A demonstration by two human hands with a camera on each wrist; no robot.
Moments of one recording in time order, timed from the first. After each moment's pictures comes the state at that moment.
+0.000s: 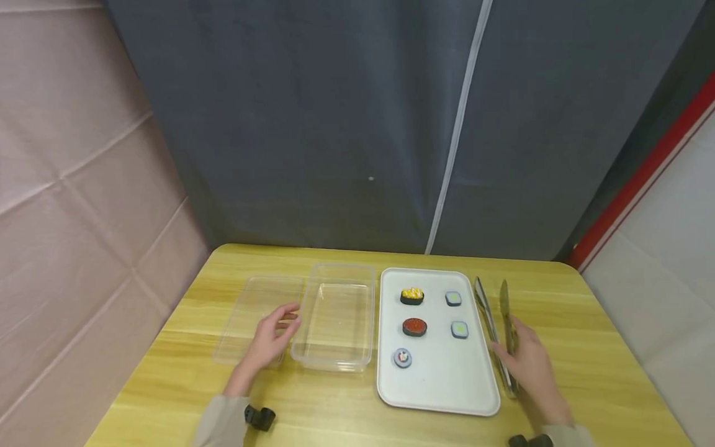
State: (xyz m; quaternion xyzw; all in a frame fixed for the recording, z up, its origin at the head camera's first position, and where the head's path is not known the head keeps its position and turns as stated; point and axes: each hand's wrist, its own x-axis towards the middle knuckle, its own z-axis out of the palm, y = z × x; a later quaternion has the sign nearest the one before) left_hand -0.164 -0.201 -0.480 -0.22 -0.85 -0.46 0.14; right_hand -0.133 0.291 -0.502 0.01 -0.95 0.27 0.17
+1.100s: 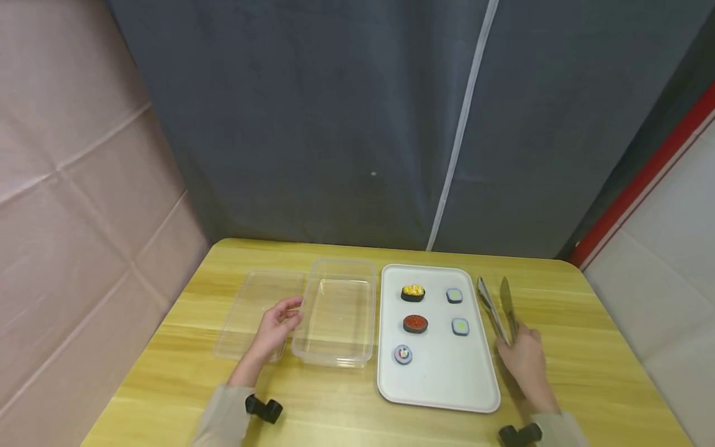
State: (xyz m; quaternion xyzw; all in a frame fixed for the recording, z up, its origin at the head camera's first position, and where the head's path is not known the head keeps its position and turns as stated) left_hand -0.174 -0.194 -0.476 -0.03 -0.77 -0.63 -0.03; right_hand -0.140 0.278 -0.497 -0.12 -0.95 0.28 0.11
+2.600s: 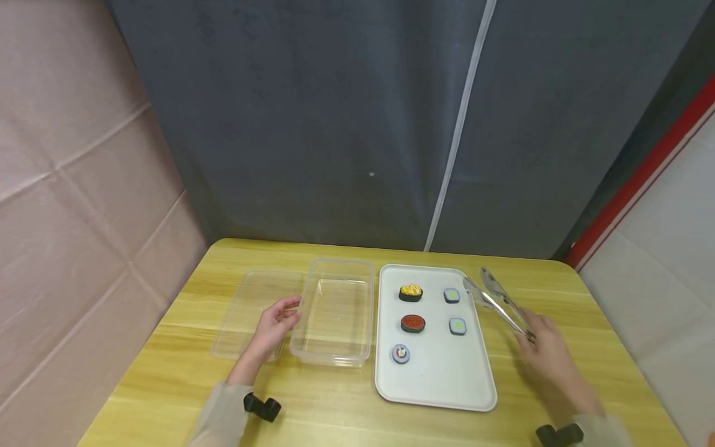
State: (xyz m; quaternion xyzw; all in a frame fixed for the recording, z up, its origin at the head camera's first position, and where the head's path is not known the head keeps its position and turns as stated) left_hand -0.176 -0.195 -0.481 -0.01 -0.77 -0.64 -0.04; right_hand -0.140 0.327 -0.483 0.14 -0.93 0.23 0.25
